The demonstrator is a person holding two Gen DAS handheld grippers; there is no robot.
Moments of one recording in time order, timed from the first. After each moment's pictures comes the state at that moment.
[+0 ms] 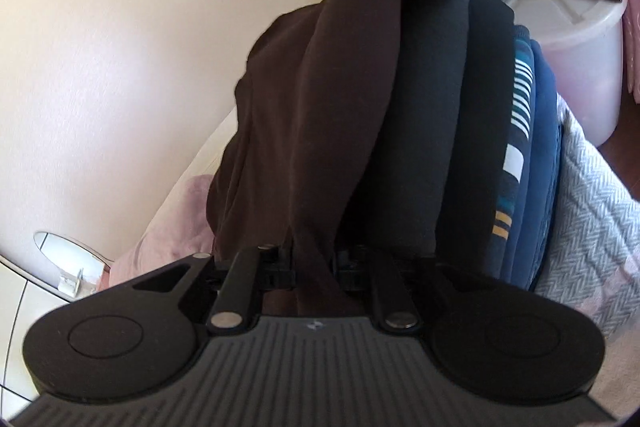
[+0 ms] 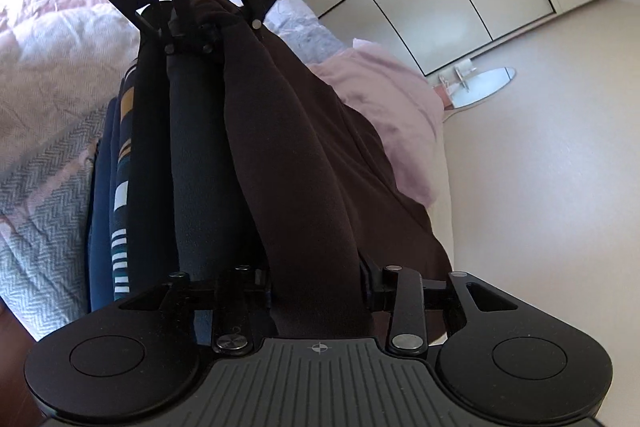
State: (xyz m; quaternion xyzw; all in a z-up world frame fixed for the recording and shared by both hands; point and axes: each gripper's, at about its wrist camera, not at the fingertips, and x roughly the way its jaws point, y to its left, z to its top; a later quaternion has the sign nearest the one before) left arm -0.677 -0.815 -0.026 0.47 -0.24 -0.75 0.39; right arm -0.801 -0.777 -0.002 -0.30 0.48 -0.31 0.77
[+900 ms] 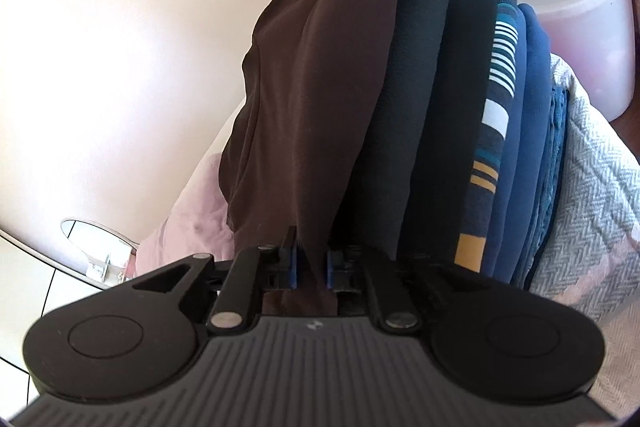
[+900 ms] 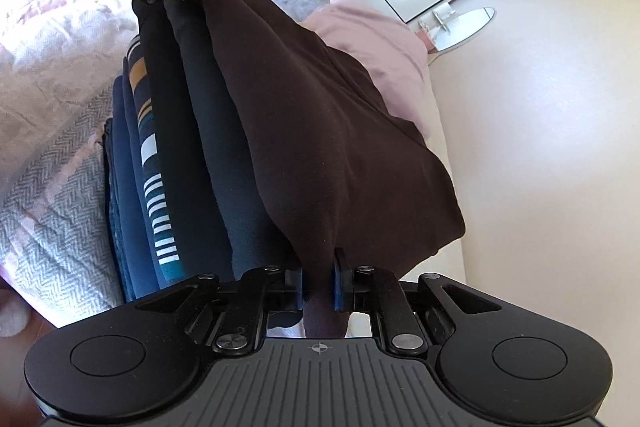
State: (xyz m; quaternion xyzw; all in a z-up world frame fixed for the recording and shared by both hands) left arm -0.694 -0.846 -0.034 0.48 -0.26 -0.72 0.43; right arm -0.858 -0.717 0.011 -0.22 0.50 -0.37 0.76
